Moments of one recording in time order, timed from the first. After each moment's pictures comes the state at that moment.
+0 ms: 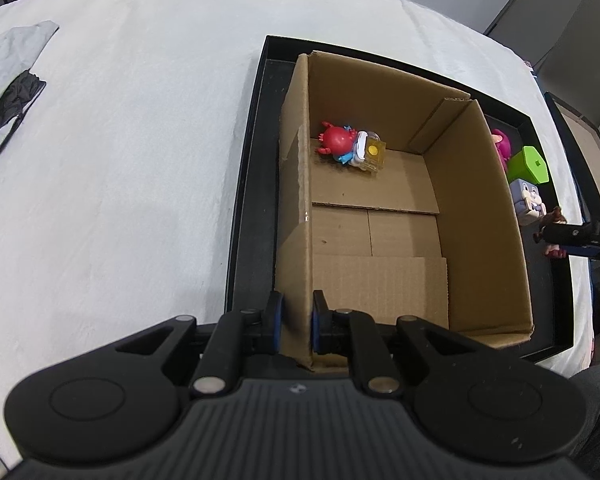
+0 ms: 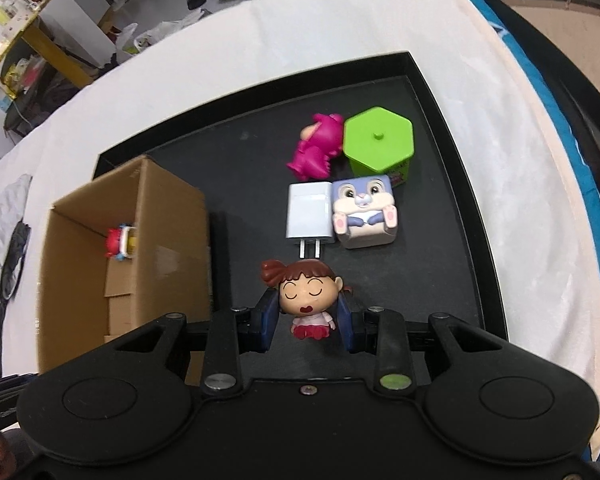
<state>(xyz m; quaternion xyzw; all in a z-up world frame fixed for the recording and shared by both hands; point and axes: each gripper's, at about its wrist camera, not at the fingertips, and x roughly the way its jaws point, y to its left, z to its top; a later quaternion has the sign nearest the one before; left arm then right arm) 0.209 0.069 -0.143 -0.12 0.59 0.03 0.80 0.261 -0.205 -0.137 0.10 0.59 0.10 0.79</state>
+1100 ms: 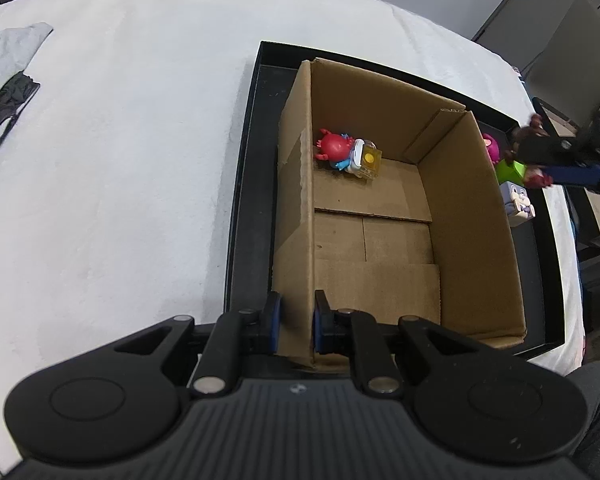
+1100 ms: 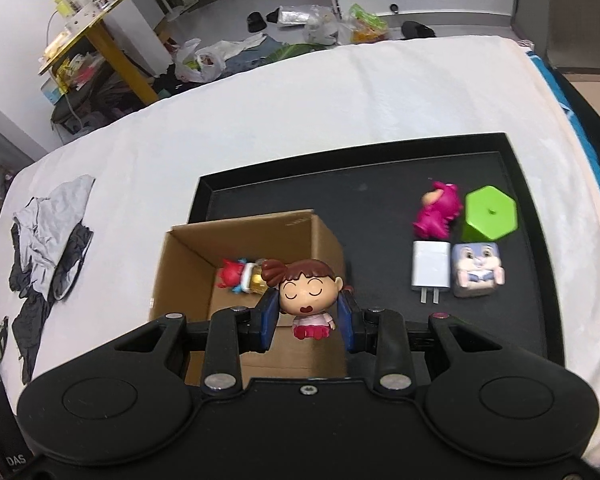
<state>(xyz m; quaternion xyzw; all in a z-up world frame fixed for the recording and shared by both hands) 0.208 0.077 -0.143 -0.14 0.57 0.01 0.81 0.263 -0.118 -0.077 0.08 0.55 0.16 0.82</state>
